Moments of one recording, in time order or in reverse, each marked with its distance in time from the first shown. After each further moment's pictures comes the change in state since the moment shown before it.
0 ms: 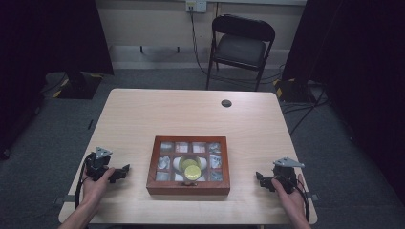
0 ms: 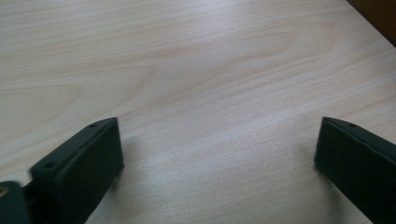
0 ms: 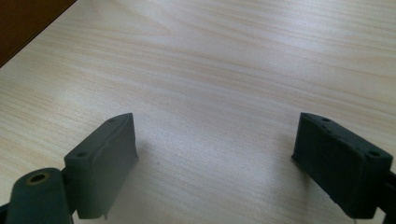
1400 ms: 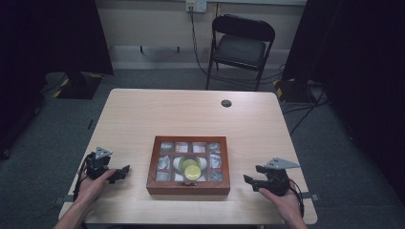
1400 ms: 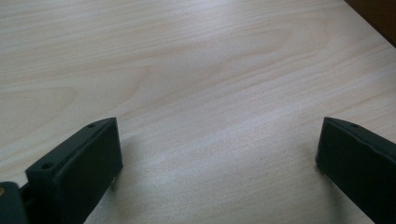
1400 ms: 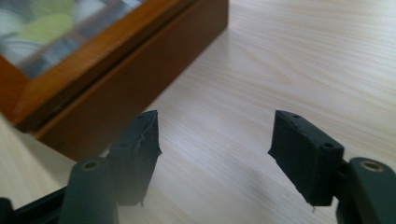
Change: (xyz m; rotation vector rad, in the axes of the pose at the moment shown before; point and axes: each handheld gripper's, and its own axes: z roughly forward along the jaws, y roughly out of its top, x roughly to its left) left arm 0.002 -0.001 -0.001 -0.002 -0.021 0.016; right arm 0.041 0.023 -0.029 -0.073 0.288 -0.096
